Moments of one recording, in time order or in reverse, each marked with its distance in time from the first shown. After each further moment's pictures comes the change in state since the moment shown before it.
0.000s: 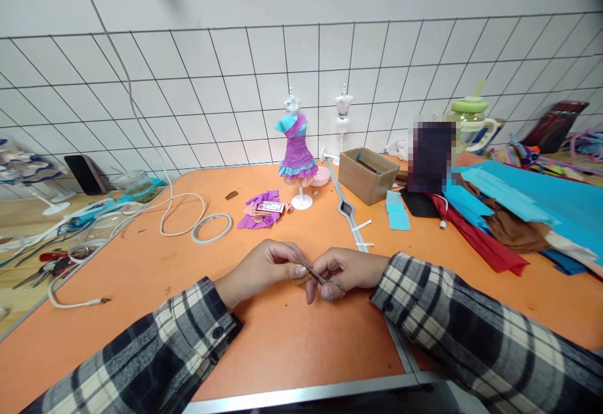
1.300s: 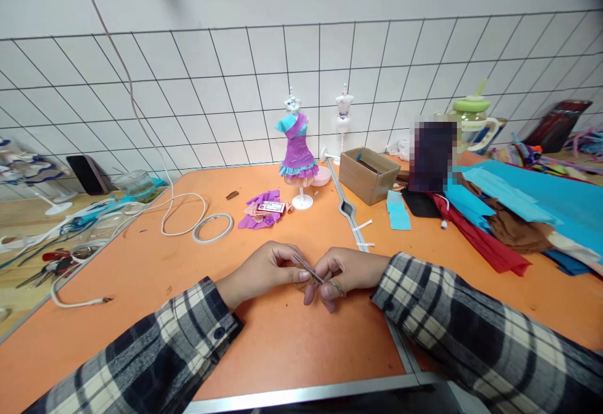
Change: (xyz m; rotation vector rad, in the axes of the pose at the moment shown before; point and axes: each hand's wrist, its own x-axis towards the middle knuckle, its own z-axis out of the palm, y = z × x) left_hand 0.001 0.003 0.004 0.061 -0.002 -0.061; right_hand -0.002 -0.003 0.002 -0.005 0.026 0.071
